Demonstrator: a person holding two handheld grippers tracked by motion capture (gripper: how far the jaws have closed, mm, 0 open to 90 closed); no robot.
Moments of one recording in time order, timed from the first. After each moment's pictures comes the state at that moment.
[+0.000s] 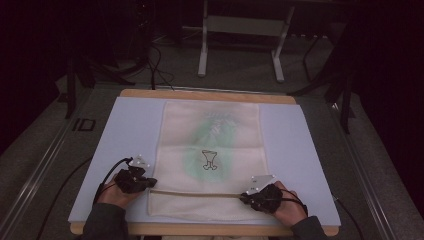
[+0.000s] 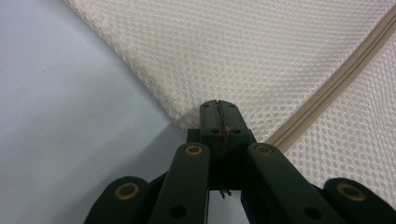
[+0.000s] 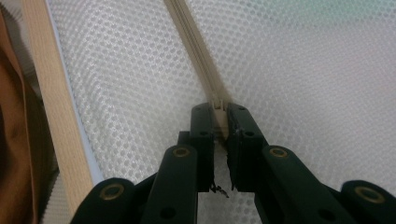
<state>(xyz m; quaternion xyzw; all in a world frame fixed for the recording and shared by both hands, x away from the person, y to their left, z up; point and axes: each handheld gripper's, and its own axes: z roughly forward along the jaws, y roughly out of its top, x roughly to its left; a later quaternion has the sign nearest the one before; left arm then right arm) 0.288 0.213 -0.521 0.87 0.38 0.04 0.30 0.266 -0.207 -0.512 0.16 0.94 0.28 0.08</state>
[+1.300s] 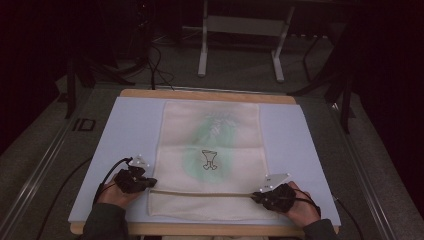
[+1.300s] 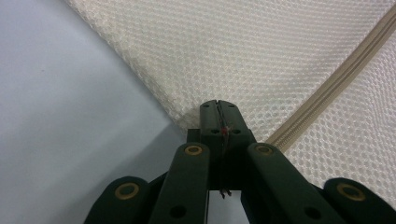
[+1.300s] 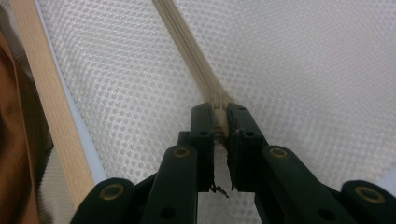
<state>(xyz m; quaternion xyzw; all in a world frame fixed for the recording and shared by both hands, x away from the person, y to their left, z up) 0.288 0.214 -0.521 0.87 0.38 0.04 0.30 0.267 -0.241 -0.507 0.20 0.94 0.28 0.08</state>
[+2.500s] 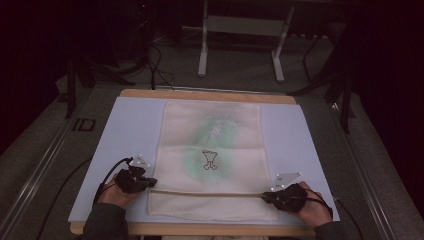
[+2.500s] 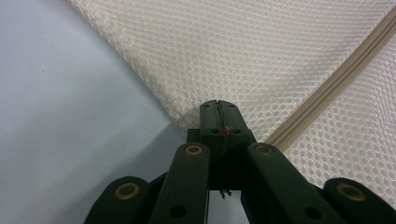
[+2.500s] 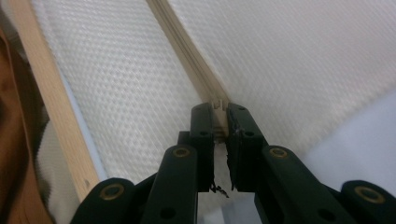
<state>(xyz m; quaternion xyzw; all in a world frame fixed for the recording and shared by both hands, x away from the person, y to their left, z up) 0.288 0.213 -0.520 0.87 0.38 0.04 0.29 0.266 -0.270 -0.500 0.21 0.93 0.27 0.08</state>
